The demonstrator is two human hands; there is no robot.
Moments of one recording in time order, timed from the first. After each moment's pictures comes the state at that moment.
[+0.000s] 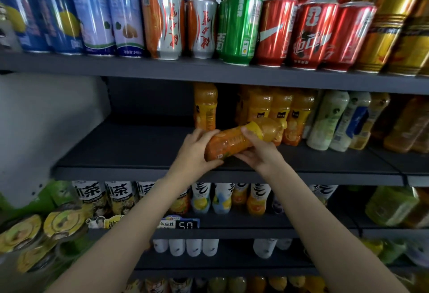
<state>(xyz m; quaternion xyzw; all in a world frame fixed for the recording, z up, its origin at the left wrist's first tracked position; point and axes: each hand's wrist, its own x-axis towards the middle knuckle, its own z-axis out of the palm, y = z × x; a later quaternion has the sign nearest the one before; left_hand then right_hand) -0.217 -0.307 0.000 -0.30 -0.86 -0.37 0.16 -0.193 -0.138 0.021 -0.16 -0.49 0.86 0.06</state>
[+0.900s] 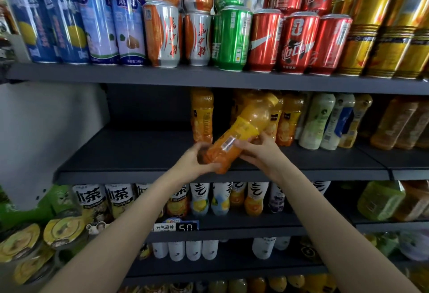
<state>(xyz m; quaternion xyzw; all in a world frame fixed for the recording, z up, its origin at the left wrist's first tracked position) -0.202 -0.318 0.002 -0.24 -0.79 -0.56 -0.09 -0.162 -0.132 0.029 -0.06 -0.65 0.75 0.06</state>
